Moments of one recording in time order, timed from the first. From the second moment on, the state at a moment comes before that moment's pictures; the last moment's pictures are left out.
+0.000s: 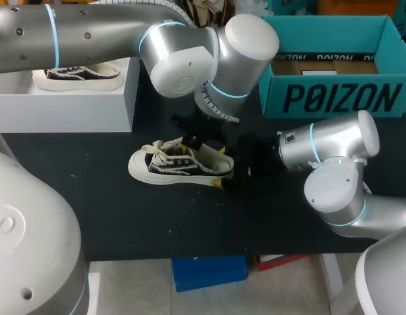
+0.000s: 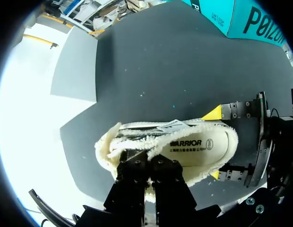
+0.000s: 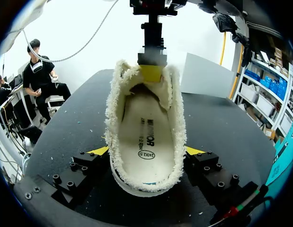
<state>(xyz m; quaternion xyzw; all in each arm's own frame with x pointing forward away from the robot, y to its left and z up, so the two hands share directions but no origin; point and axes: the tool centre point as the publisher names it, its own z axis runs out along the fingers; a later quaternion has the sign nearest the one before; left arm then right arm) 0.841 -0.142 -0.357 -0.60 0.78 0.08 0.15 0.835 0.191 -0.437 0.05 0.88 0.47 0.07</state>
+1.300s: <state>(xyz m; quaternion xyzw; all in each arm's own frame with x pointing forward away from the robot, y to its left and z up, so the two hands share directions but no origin) 0.839 -0.066 -0.317 -0.65 0.75 -0.08 0.12 0.835 0.191 -0.437 0.05 0.88 0.47 0.07</state>
